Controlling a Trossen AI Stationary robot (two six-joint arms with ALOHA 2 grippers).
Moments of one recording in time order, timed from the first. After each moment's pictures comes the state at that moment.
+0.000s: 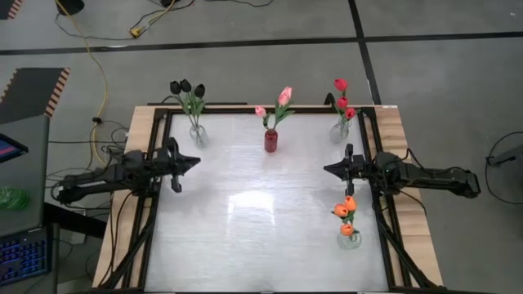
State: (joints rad) left arm 0.16 0.01 0.12 -0.10 -0.07 -0.02; right arm -0.12 0.10 0.00 0.01 0.00 0.02
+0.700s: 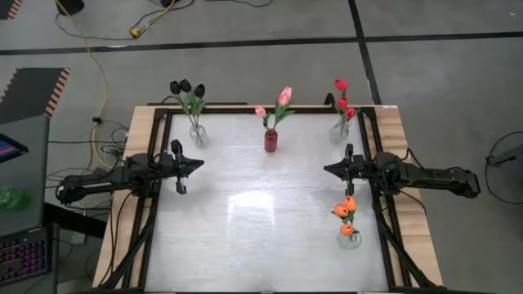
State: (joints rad) left arm 0.16 0.00 0.01 0.04 -0.06 0.07; right arm -0.12 0.10 0.00 0.01 0.00 0.02
